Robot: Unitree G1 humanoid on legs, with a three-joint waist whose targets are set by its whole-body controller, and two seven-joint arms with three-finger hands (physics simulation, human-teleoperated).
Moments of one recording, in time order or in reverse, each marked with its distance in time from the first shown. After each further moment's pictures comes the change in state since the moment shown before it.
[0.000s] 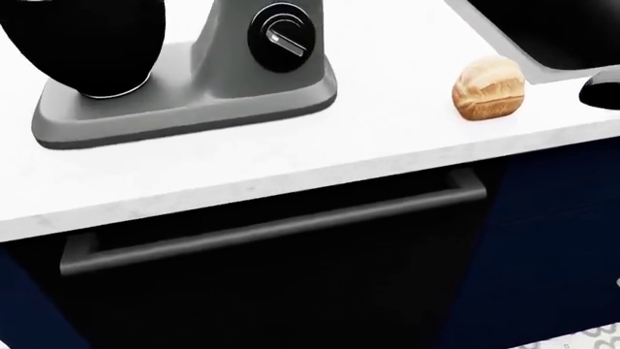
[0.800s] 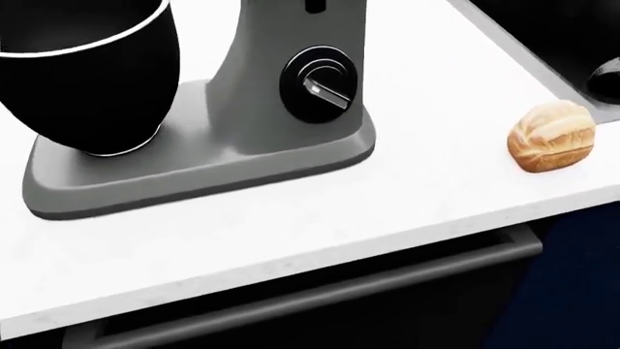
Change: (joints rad) left arm -0.002 0.031 0.028 0.023 -0.025 -0.007 0.030; right arm -0.022 -0.036 0.000 -0.004 0.061 0.005 -0.018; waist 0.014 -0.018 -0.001
